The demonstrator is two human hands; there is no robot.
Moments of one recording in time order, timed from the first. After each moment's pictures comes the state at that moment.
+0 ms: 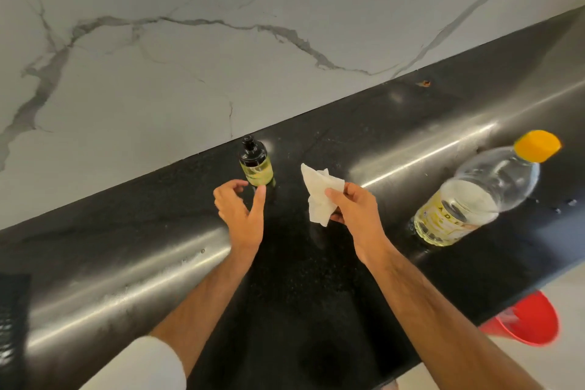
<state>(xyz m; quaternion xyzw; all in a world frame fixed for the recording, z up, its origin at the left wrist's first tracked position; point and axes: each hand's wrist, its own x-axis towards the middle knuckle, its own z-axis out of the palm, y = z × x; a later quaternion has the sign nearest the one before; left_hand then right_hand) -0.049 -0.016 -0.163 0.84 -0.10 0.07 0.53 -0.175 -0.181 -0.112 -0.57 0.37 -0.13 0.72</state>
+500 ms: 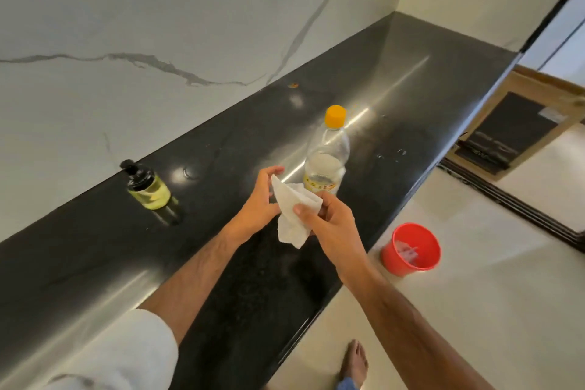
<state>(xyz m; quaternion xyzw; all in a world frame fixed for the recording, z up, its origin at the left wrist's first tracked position) -0.156 -0.155 -0.119 0.69 -0.43 -0.38 0.45 -0.341 -0.191 -0.064 -0.58 0.38 -0.26 0.67</state>
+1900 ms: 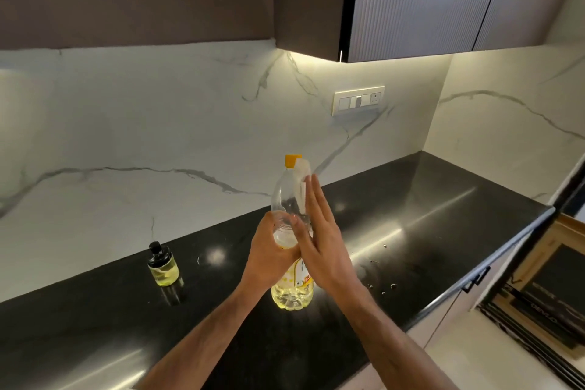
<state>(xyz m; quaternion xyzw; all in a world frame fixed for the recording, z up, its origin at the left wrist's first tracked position) -0.247 -0.235 0.051 0.72 -0.36 -0.08 0.59 -0.348 -0.323 0.089 -0.82 0.08 -0.34 0.46</state>
